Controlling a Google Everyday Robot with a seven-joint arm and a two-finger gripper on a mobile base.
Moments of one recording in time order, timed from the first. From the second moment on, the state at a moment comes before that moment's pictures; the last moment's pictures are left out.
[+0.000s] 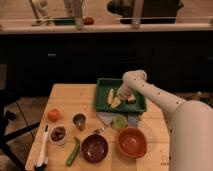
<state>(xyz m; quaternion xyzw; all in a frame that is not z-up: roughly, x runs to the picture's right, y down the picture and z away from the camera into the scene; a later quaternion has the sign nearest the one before) 0.089 0.085 0.940 -0.32 -0.03 0.39 0.86</state>
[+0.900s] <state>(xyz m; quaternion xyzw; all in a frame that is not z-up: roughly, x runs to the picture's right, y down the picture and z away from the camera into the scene) 0.061 0.075 0.951 -0.32 -0.02 0.42 0.85</state>
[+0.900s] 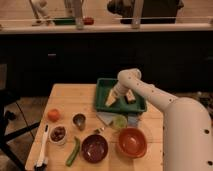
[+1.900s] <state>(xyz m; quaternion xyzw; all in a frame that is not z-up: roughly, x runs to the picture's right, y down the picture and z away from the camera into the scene) 0.031 0.068 0.969 -0.30 -0.04 0.42 0.85</state>
